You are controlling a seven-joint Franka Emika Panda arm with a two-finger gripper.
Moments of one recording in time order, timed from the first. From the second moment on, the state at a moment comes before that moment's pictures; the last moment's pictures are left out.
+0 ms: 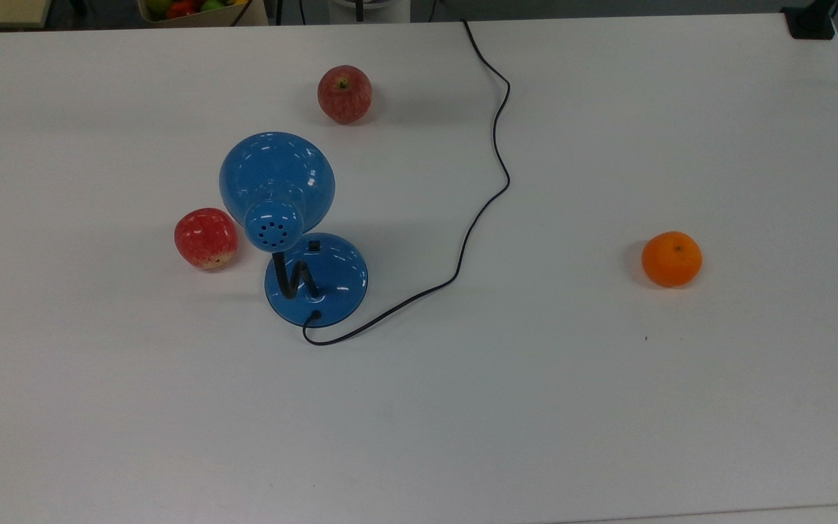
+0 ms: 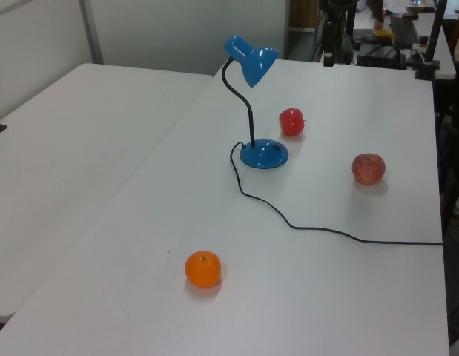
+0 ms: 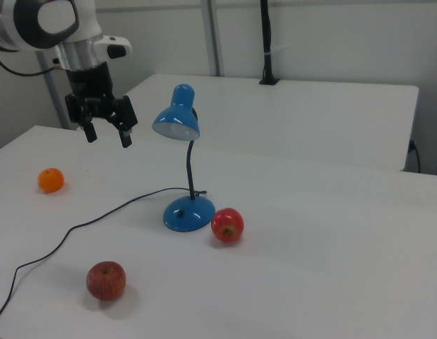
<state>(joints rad) 0.01 0.02 0.05 -1.59 -0.04 1.58 0.00</state>
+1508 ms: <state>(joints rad) 0.01 0.02 0.05 -1.60 -0.04 1.58 -0.10</state>
